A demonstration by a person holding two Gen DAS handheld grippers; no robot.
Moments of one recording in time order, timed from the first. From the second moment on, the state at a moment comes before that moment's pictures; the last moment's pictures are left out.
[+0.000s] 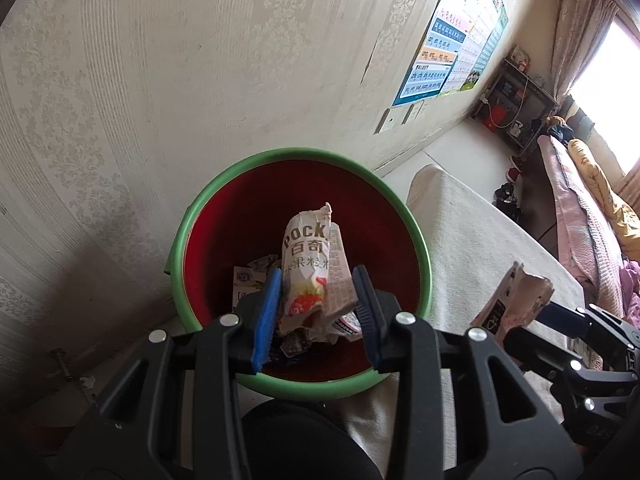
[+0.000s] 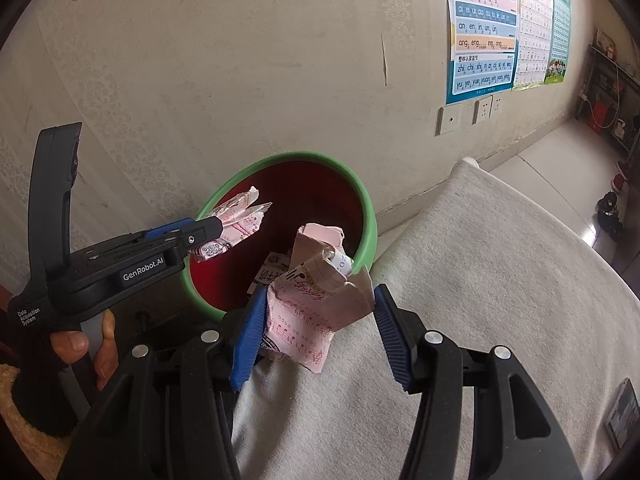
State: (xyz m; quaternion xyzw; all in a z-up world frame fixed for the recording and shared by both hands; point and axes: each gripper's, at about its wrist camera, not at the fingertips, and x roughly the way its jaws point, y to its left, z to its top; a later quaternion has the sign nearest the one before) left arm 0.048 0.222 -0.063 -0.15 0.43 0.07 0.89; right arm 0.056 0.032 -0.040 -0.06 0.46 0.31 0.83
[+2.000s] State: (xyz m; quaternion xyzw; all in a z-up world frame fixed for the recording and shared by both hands) left arm 0.012 0.024 0.020 -0.04 0.24 0.01 0.97; right arm 0.010 -0.209 0.005 0.05 0.24 0.07 0.97
